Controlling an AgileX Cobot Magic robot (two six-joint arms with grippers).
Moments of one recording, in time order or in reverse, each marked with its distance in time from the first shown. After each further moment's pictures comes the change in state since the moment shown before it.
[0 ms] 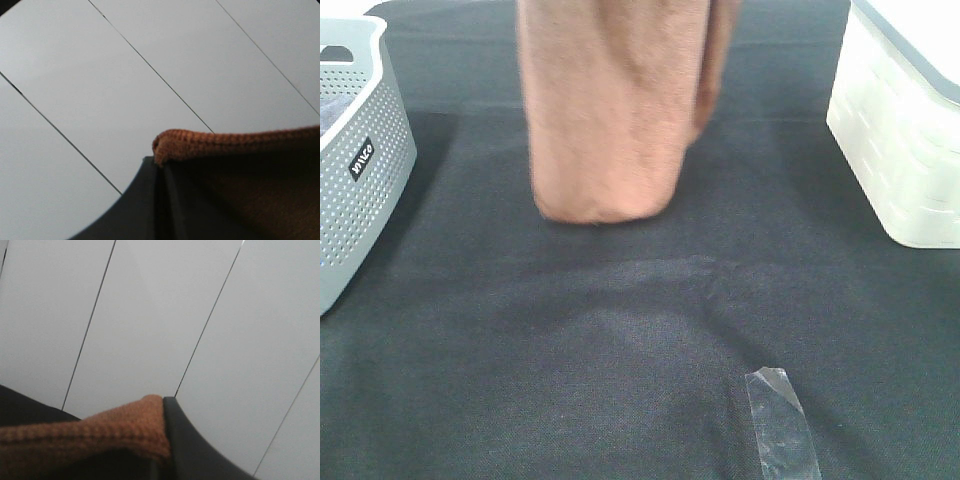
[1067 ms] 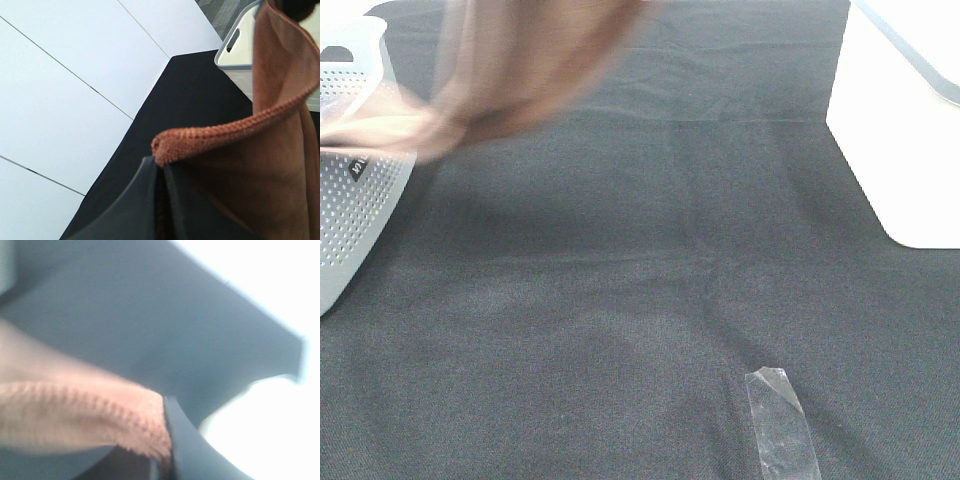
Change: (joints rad) left arm -0.214 -0.264 0.000 -0.281 0.787 0.221; right arm 0.076 -0.266 0.083 0.504 0.778 -0.571
